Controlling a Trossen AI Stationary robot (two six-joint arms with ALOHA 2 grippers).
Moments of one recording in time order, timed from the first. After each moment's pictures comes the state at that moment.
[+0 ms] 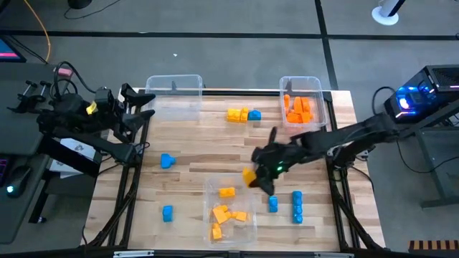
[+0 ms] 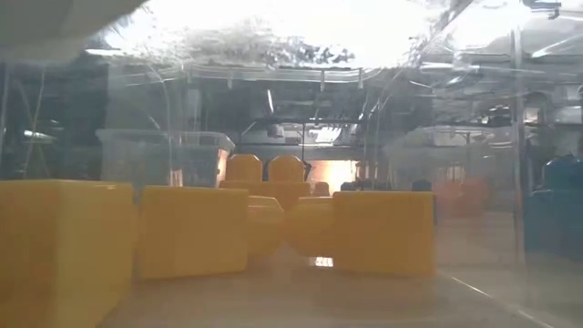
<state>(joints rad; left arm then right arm) -0.26 0.62 1.03 -0.11 -0.48 -0.07 0.28 1.48 1.35 -0.61 -0.16 0.73</state>
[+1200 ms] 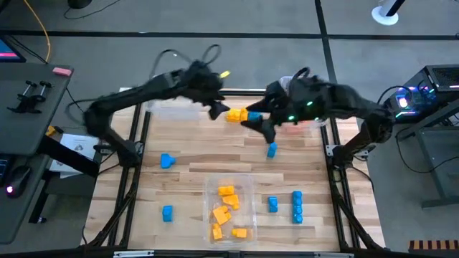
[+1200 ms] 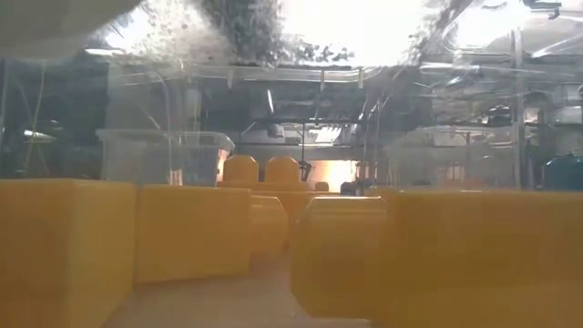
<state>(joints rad) 0.45 1.61 1.54 -0.68 0.21 -0.08 0.08 1.57 2.11 -0.93 0.14 0.45</state>
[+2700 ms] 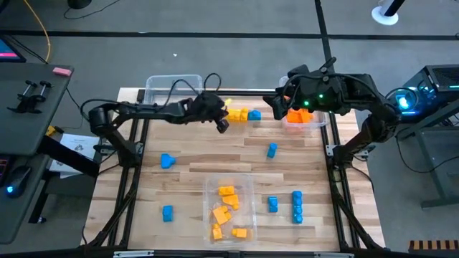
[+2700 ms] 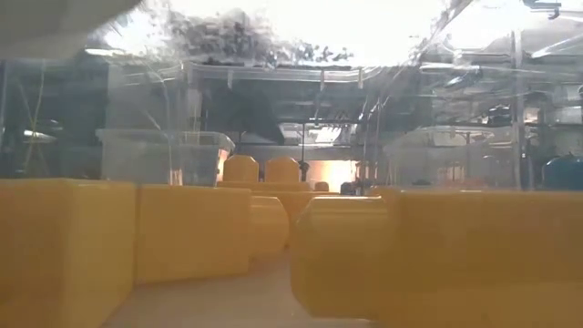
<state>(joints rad) 0.37 1.65 1.00 0.01 -0.12 -0.18 0.03 1.57 2.26 -1.32 0.48 0.72</state>
